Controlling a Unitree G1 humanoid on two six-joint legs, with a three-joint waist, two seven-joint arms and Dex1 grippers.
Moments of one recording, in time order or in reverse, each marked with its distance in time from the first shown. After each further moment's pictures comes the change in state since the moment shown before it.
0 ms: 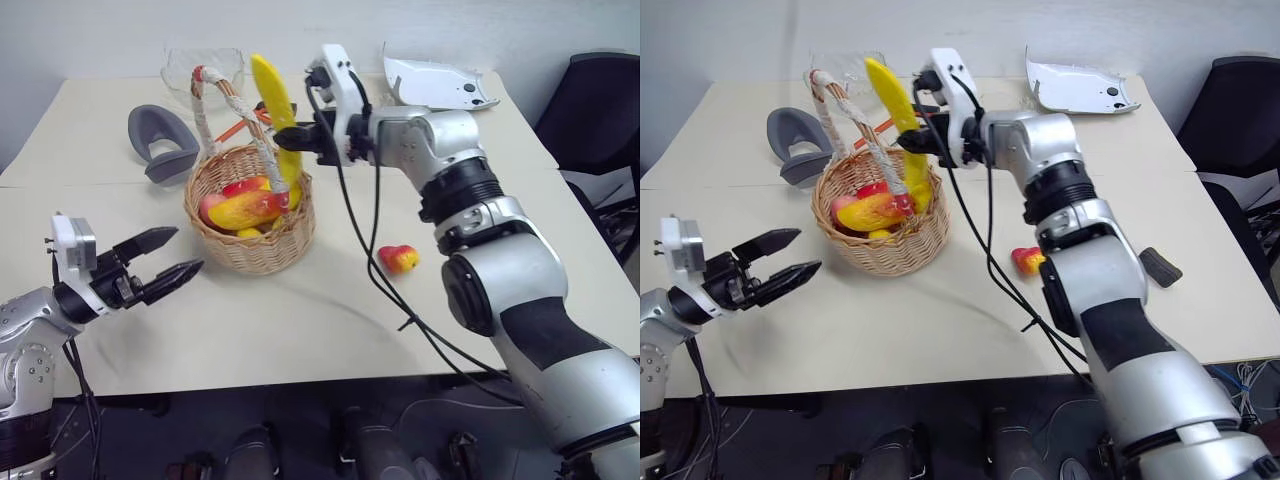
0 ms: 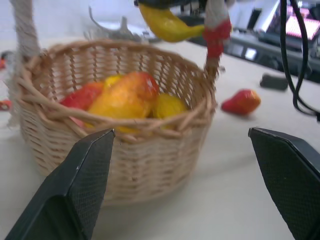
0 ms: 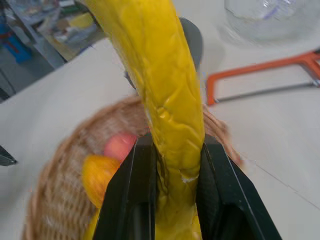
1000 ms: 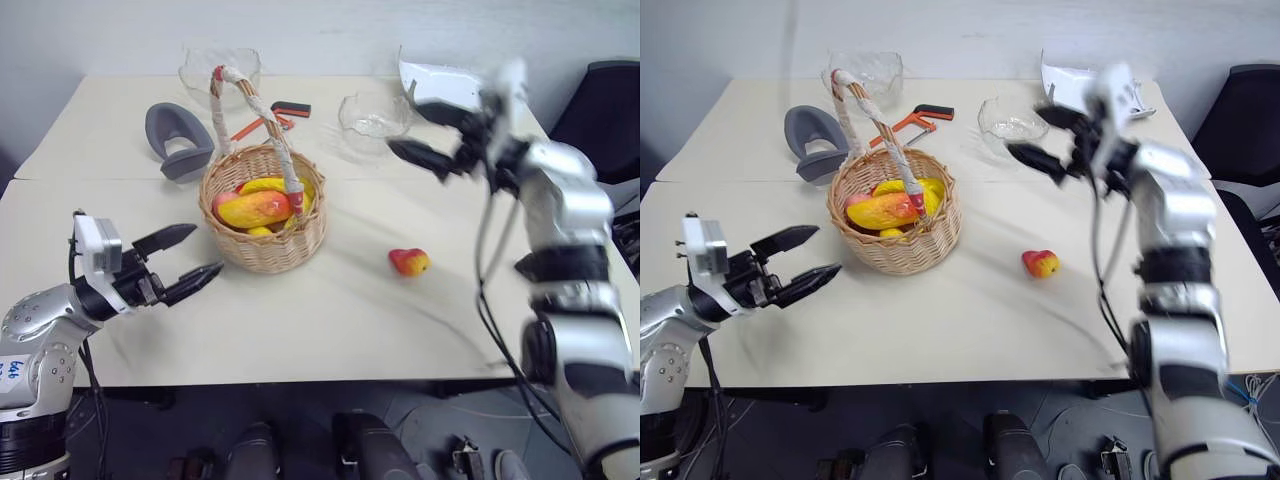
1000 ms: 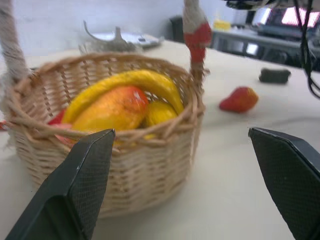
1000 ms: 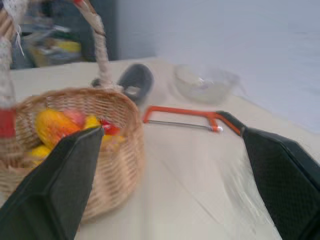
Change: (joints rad) left arm 0.032 0.012 -0.116 -0.061 0.089 -0.105 -0.039; right arm 0.780 -0.429 -0.305 -0.796 0.052 -0.245 0.293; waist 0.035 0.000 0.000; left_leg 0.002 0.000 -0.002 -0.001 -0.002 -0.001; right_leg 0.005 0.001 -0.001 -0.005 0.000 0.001
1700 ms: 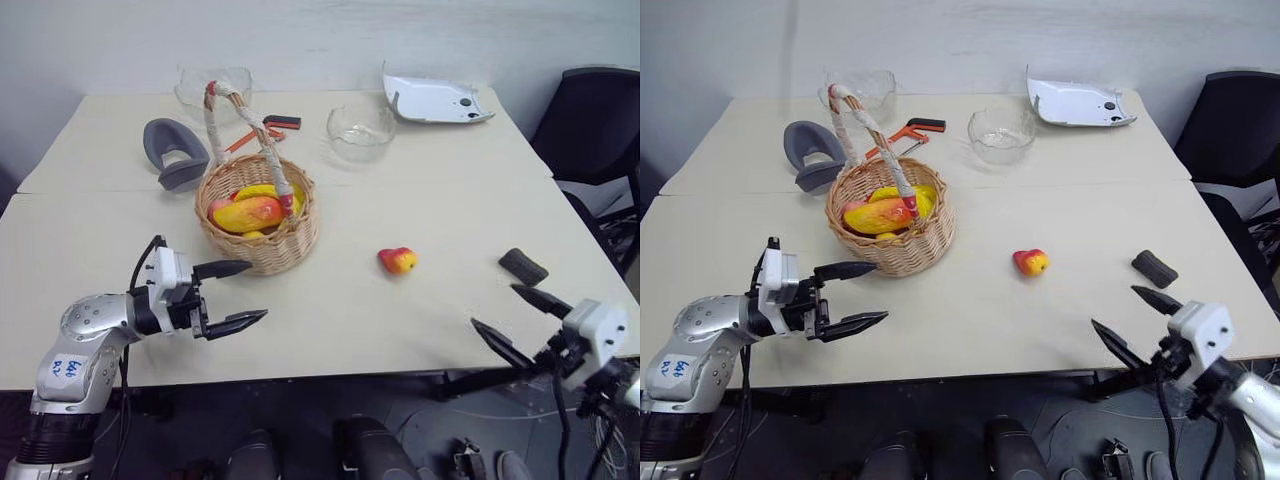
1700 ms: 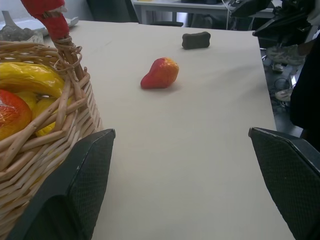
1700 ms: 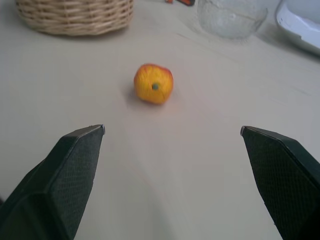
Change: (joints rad) left arm -0.033 -0.043 -0.204 0.005 0.117 -0.113 -0.096; right arm 0.981 -0.015 -0.200 -0.639 0.005 -0.172 -0.154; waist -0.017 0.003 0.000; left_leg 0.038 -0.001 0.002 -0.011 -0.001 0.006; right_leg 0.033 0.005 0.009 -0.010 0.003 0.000
